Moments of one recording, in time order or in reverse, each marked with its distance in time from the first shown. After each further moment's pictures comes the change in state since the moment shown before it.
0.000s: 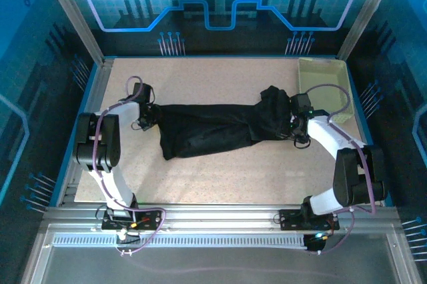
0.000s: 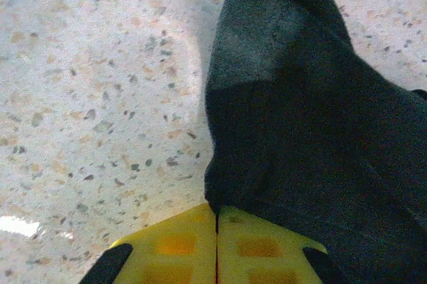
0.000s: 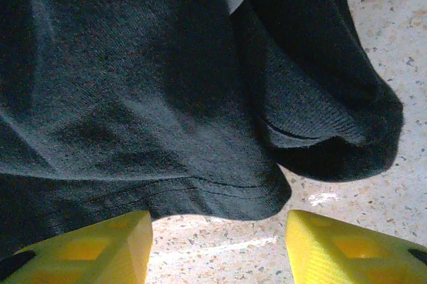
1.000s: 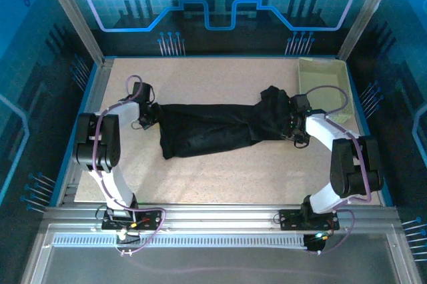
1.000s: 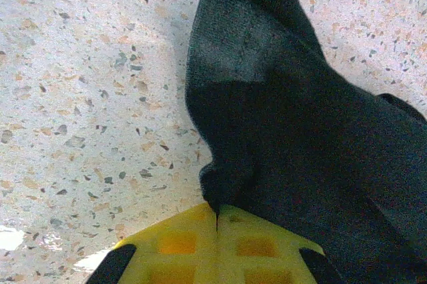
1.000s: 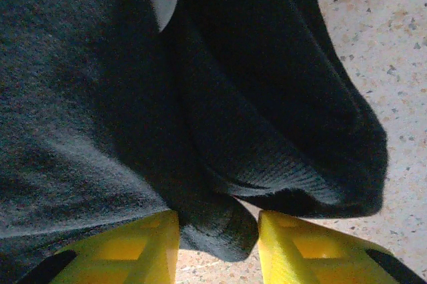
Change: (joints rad) left arm 0.001 0.000 0.000 0.030 0.027 0.000; right arm -0.019 0.084 0.001 0.030 0.053 0.001
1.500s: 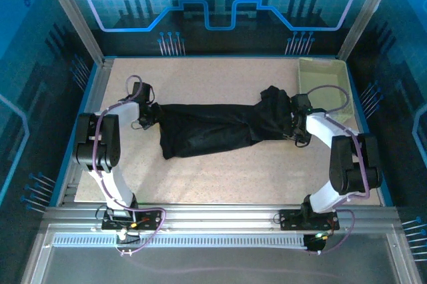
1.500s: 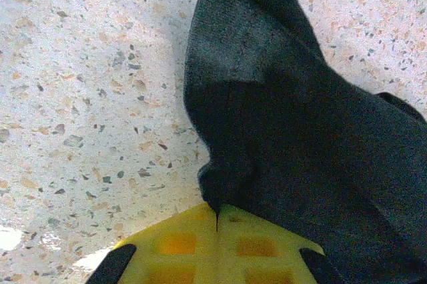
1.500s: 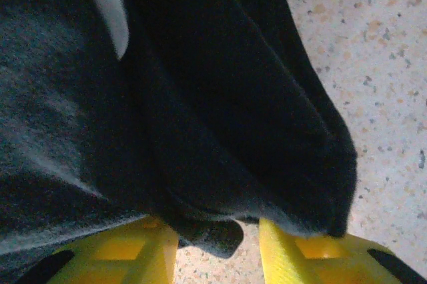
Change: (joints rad) left arm 0.002 0.000 0.000 0.000 0.007 0.000; right arm -0.018 0.035 0.019 0.001 0.025 -0.003
